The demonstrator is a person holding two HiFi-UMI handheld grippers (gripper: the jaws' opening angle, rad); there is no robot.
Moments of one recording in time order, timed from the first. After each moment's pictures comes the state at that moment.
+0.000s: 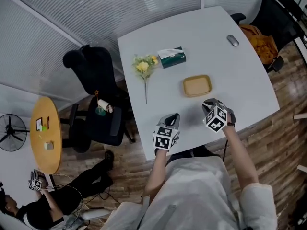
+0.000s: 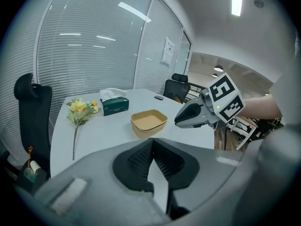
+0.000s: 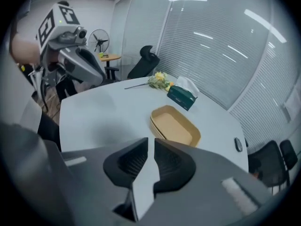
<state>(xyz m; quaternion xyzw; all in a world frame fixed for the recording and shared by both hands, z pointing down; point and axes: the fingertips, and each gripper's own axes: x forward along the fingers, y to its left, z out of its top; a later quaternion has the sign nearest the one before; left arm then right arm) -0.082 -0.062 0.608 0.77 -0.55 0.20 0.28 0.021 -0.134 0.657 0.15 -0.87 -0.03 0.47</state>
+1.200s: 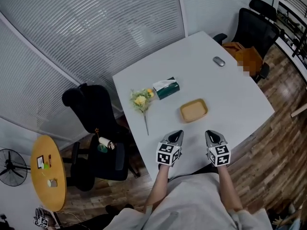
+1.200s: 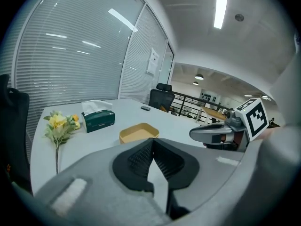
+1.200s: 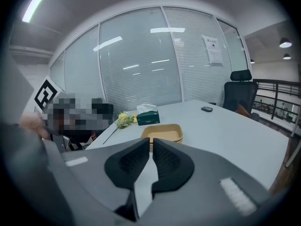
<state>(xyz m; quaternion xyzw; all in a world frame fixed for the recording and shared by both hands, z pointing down) -0.076 -0.101 0.588 0.84 -0.47 0.15 0.23 0.051 -0.103 0.602 0.45 -0.86 0.18 0.17</state>
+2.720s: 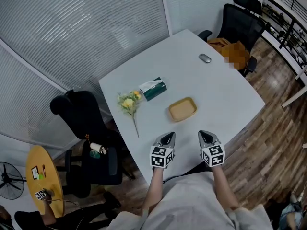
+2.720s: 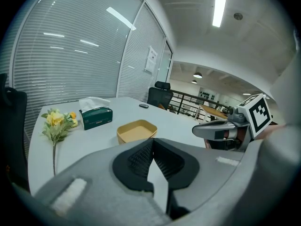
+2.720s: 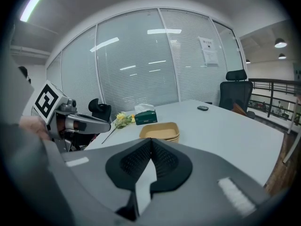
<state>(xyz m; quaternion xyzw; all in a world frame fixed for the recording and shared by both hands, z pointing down) -0.066 -0.096 0.598 0.84 -0.46 0.15 0.23 0.064 -0.093 0.602 0.47 -0.85 0.18 0.16</state>
